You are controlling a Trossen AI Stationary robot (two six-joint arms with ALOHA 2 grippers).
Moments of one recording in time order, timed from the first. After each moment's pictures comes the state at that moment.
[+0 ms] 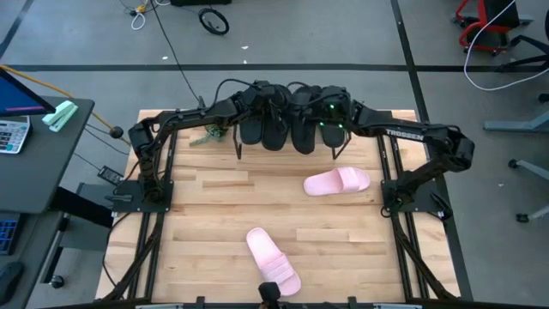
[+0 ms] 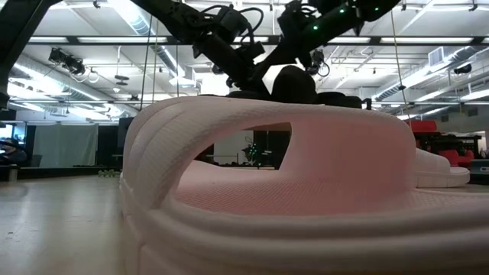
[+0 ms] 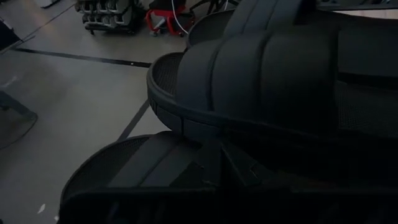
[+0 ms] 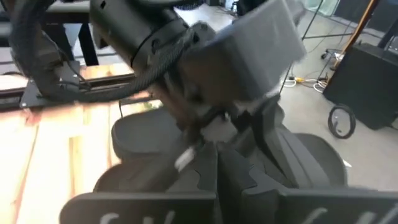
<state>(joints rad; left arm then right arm) 0.46 1.89 1.50 -0.07 -0.11 0.22 -0.46 1.47 1.15 -0.01 -0.06 -0.07</state>
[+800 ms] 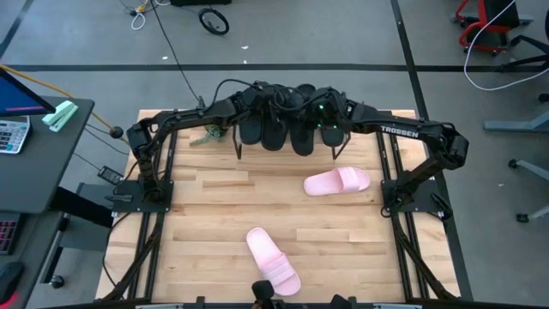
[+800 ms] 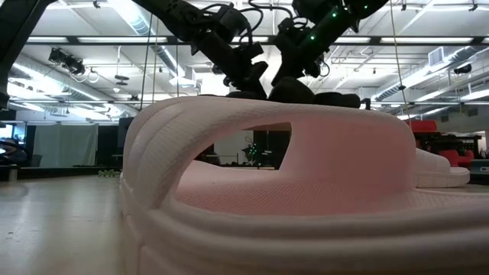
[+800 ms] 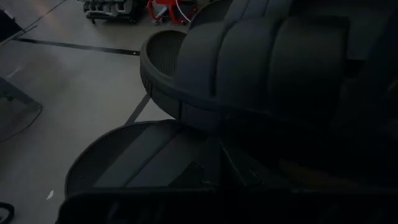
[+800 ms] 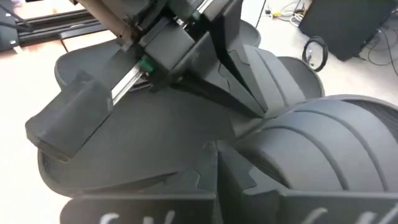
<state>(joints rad) 0.47 1.87 1.50 -0.15 -0.14 0.22 -0.47 1.53 1.23 -0.34 0.13 -0.03</state>
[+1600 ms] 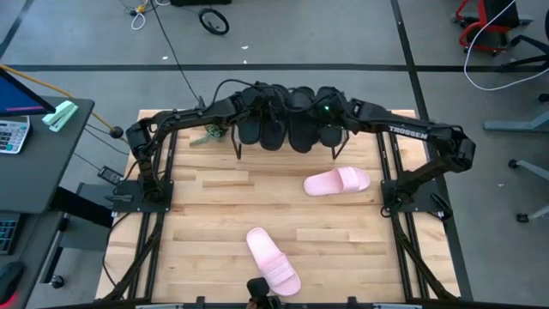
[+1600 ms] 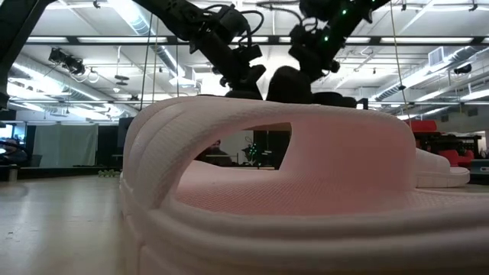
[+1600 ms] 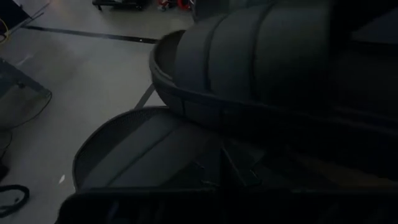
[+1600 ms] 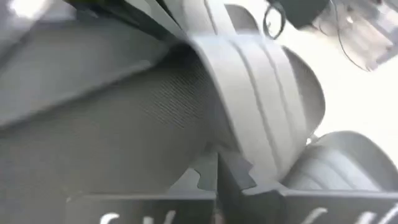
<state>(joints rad) 0.48 1.87 1.50 -0.20 -0.20 0.22 -0.47 1.45 1.23 -0.51 0.27 -0.03</state>
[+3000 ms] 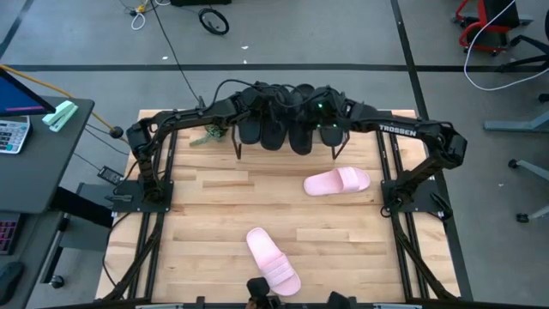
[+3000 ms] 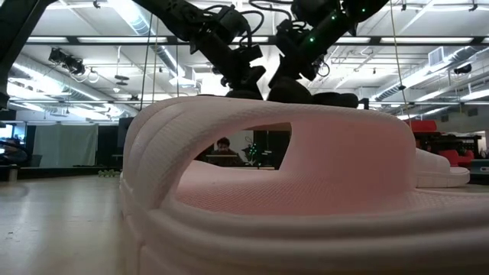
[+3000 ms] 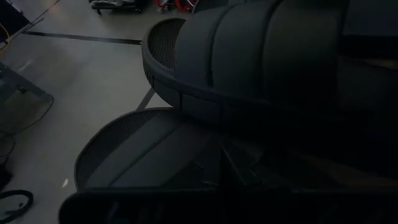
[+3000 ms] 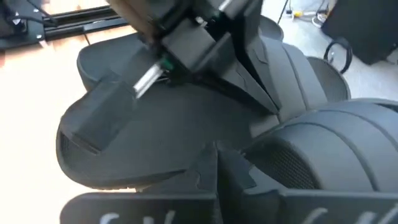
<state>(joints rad) 0.48 1.87 1.50 -0.20 -0.19 0.25 -0.50 1.54 1.24 -0.35 0.04 -0.07</state>
